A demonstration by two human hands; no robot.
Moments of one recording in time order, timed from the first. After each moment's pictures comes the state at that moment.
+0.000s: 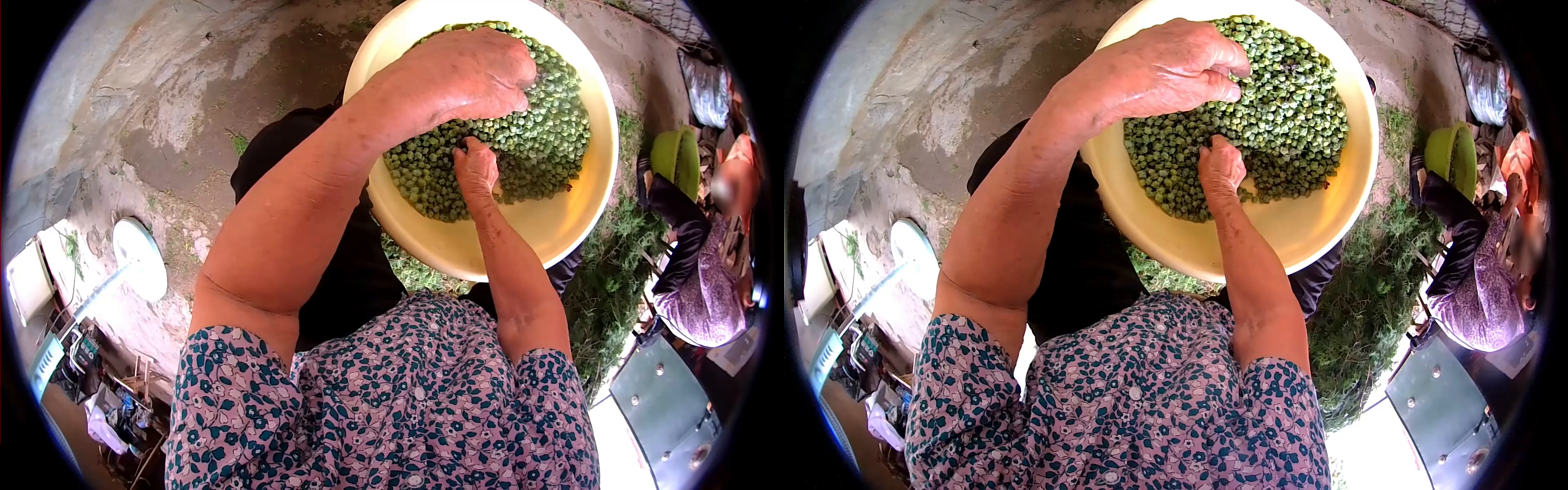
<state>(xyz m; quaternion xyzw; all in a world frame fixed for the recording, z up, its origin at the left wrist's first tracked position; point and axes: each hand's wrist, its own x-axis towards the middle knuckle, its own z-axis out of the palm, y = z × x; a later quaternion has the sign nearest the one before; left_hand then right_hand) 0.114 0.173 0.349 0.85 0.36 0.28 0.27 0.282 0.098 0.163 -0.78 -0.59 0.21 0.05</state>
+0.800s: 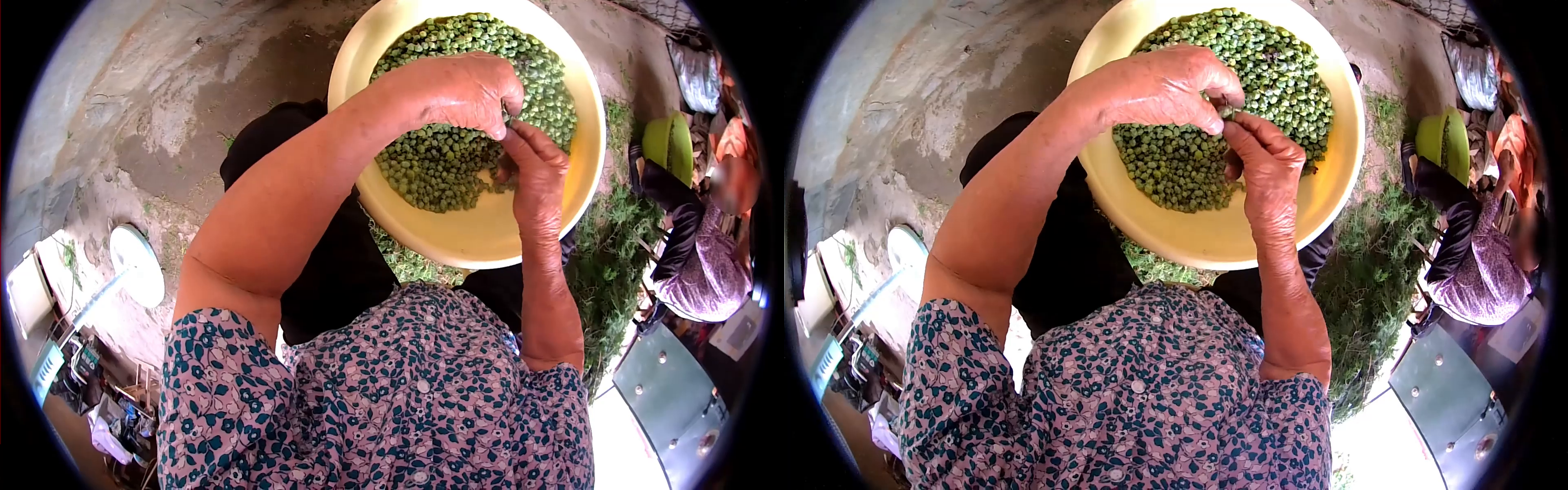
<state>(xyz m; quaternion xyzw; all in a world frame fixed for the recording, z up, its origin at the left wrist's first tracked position) 0.128 0.162 0.348 0.83 0.34 0.19 0.40 0.292 0.083 0.332 -0.63 -0.38 0.53 0.42</state>
